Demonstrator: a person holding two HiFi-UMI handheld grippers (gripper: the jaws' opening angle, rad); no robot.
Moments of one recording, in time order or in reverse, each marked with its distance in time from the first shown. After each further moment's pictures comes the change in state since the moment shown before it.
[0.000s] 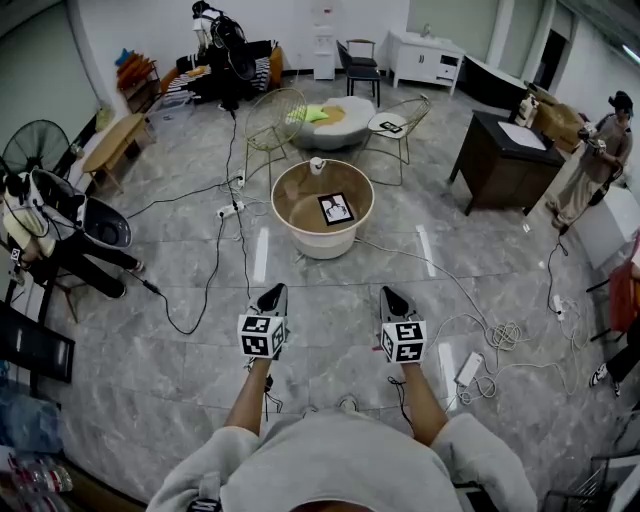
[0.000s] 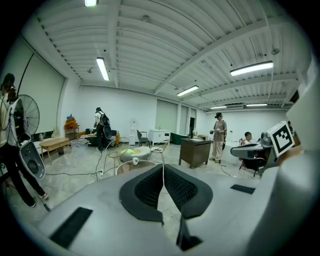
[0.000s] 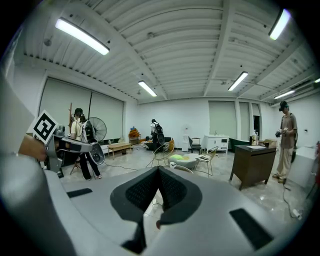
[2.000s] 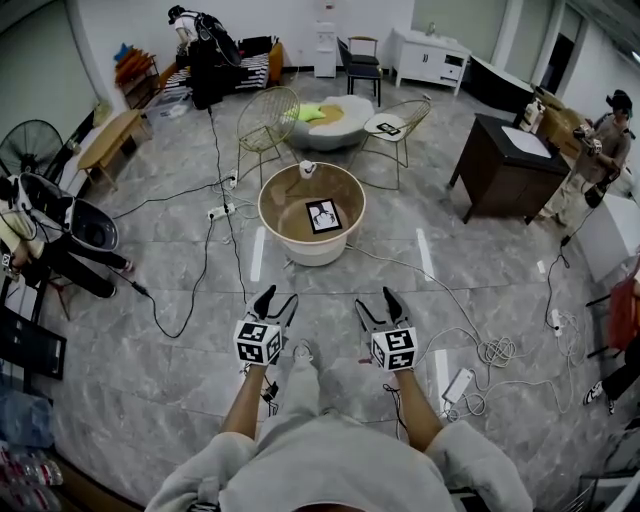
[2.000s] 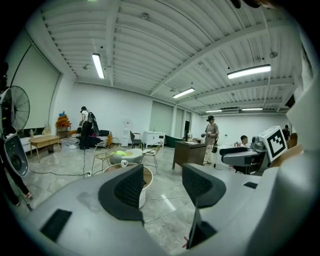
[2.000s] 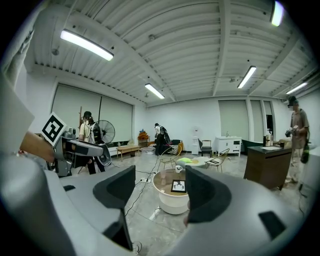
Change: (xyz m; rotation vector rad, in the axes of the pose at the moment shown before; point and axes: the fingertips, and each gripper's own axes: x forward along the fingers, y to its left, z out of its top) left arm 0.093 -0.052 0.003 -0.013 -0.036 -0.068; right arm 0.051 -0.062 -0.008 -0.022 -0.042 0.137
